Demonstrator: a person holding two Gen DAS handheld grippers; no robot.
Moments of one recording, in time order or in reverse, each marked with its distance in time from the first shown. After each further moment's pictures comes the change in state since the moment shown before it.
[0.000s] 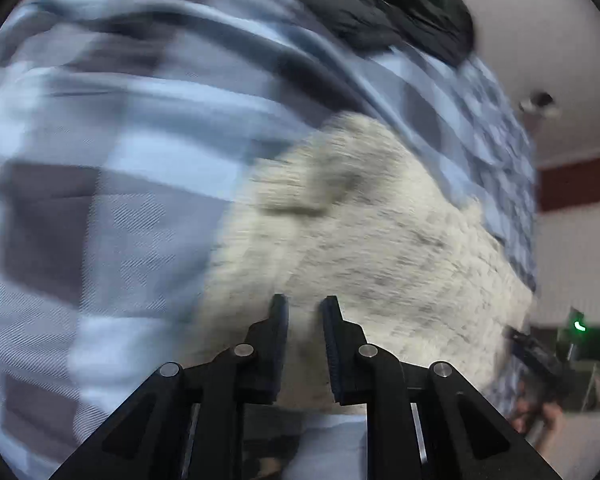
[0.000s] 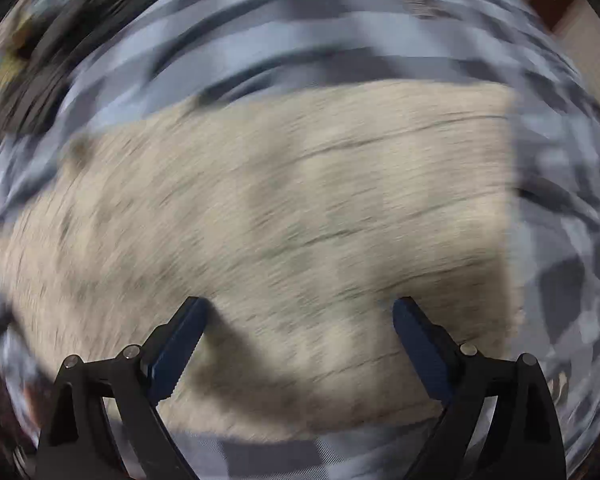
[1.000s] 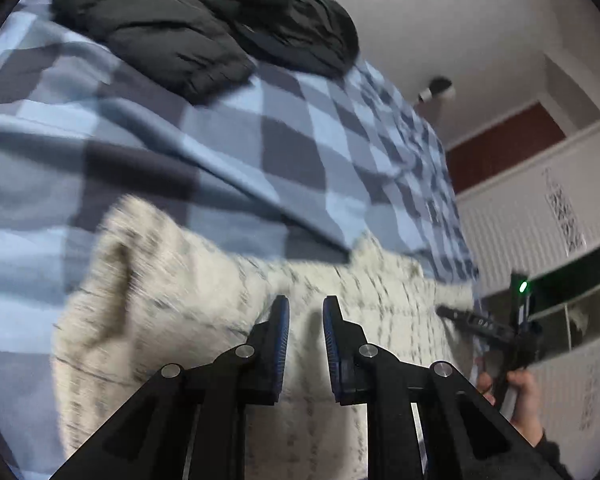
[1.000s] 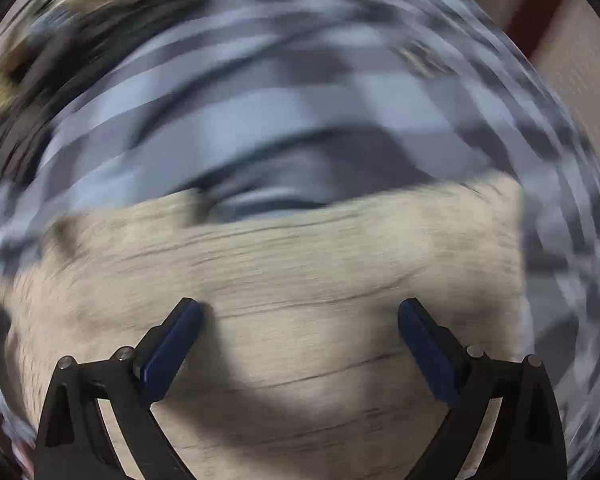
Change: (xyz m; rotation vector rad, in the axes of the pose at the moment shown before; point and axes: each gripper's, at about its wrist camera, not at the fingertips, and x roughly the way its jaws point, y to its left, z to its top) left arm 0.035 -0.073 0.054 0.253 -0.137 -0.389; right arm 0.010 -0.002 0.033 0.048 -0.110 -0.048
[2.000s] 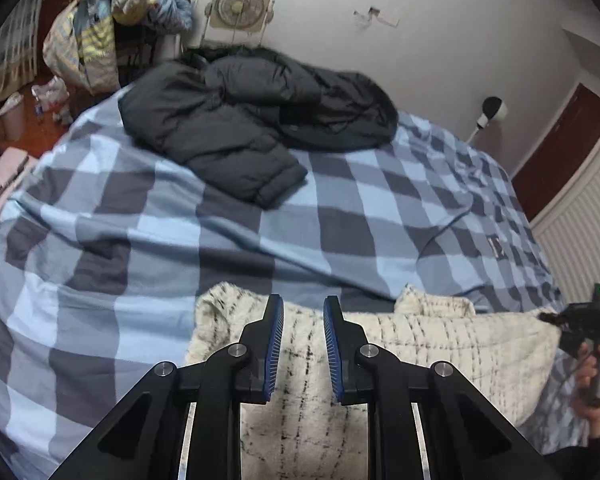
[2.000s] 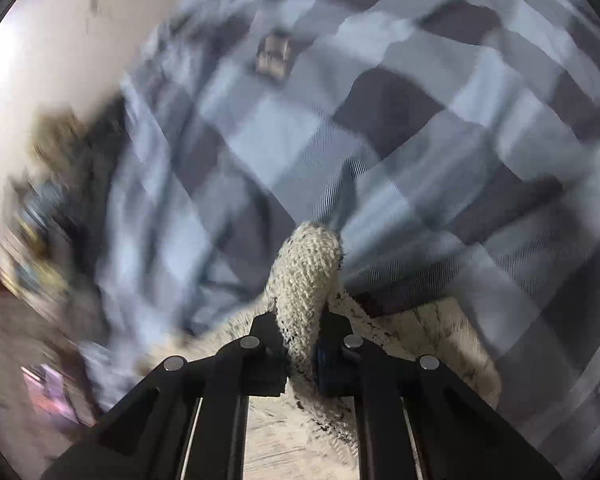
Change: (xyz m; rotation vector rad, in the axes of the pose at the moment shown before) left arm -0.078 -0.066 -0.016 0.153 -0.237 0.389; right arm -0.016 -0.115 0.040 0.536 0.032 0.455
